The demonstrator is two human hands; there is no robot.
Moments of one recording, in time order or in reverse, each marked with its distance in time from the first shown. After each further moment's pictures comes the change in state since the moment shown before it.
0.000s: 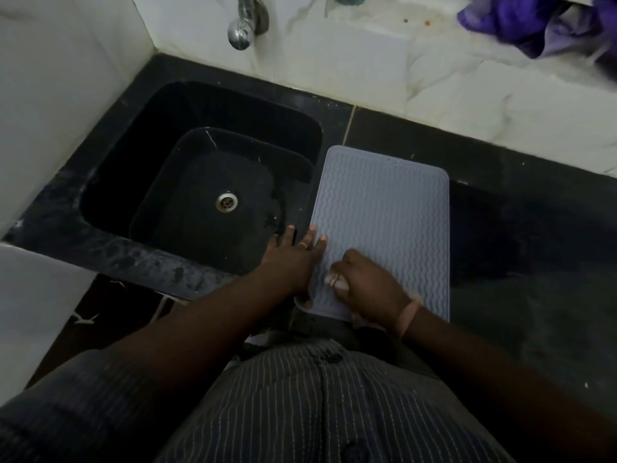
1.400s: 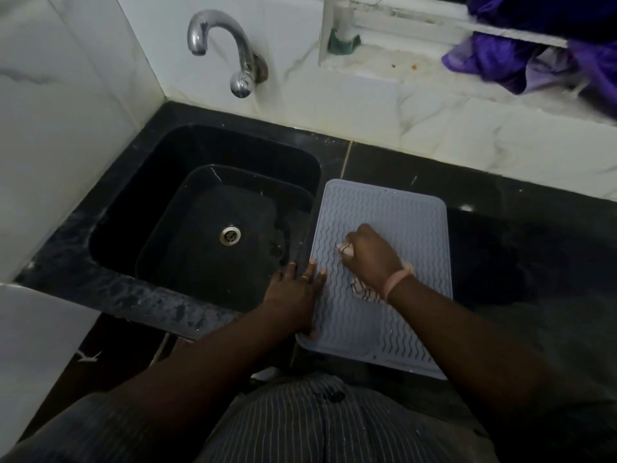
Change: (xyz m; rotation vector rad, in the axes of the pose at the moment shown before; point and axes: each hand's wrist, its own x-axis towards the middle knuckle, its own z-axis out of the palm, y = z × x) left_hand 0.001 0.003 -0.006 0.005 -0.019 0.003; right_hand 0.086 0.042 -0.039 -0.049 0.181 0.207
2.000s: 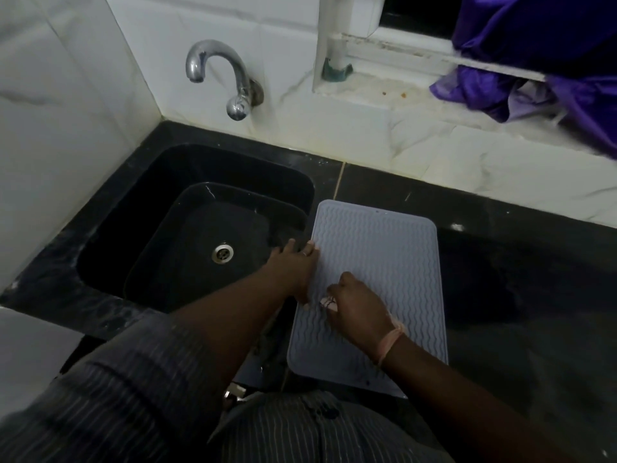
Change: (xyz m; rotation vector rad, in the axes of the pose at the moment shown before) left_hand 0.065 -0.028 -0.063 -0.040 0.000 -0.010; right_hand -0.047 -0.013 0.031 0.002 -0.039 -0.045
